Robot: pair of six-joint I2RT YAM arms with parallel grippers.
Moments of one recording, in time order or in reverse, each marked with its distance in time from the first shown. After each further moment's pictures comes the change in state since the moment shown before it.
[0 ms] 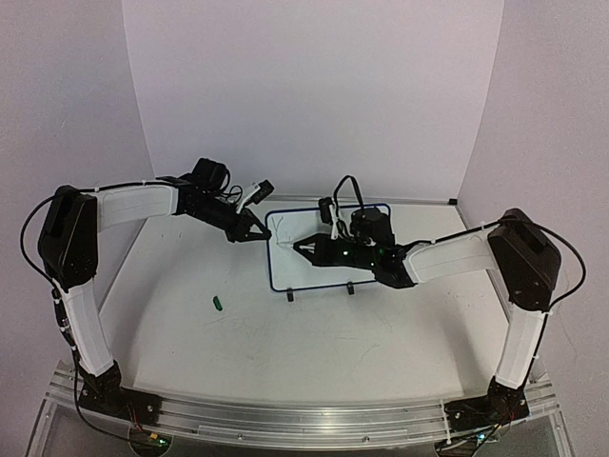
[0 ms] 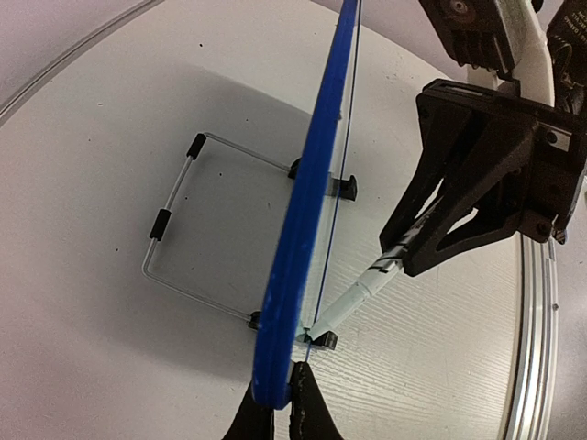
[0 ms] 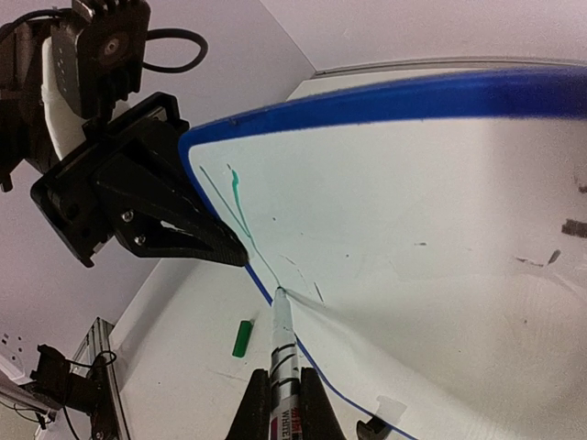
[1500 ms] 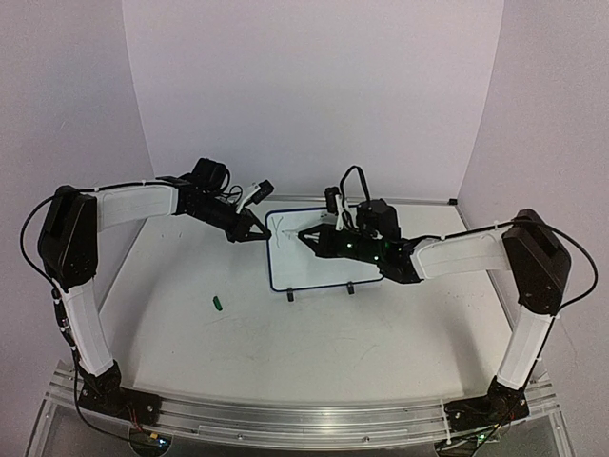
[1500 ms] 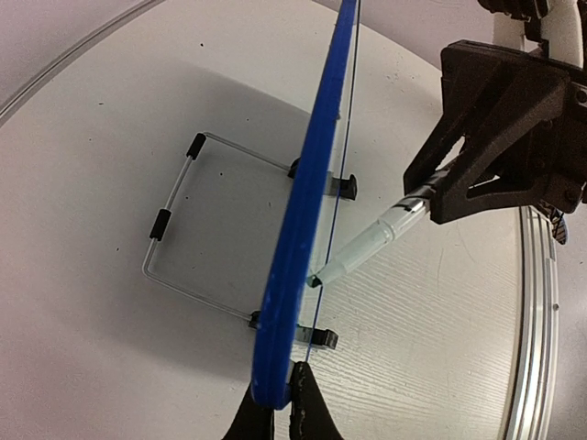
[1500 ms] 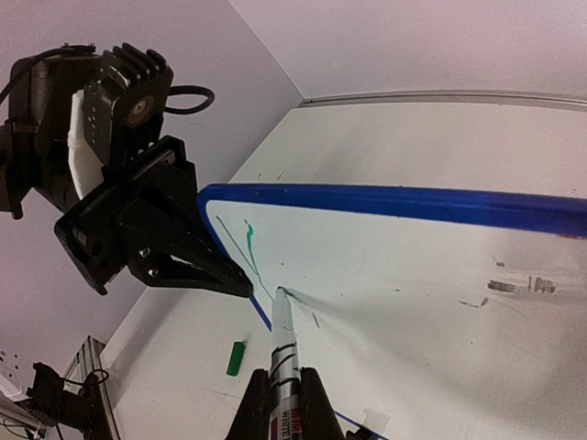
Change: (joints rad) left arm 0.000 -0.001 0.000 -0.001 -0.003 0.000; right arm -0.001 -0.064 0.002 -0.034 0.070 -0.024
